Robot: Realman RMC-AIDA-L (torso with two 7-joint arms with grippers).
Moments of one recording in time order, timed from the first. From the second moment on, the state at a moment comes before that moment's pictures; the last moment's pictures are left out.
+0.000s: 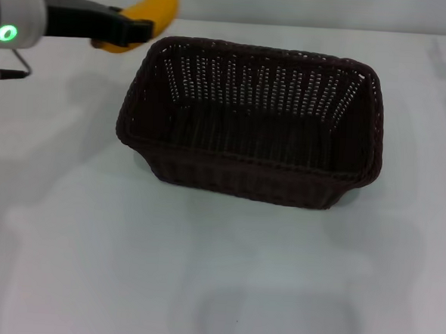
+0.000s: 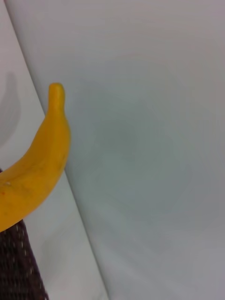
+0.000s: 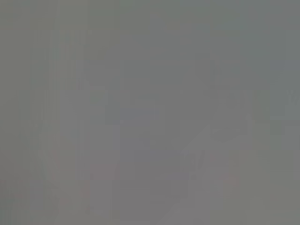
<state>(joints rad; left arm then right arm) -0.42 -2.08 1.33 1.59 -0.70 -1.13 0.46 0.25 2.00 1.65 1.36 -1.86 0.05 -1.00</state>
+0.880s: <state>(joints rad) -0.43 -2.08 1.56 1.69 -0.69 -1.14 0.30 0.25 2.00 1.65 1.38 -1.86 0.05 -1.00</state>
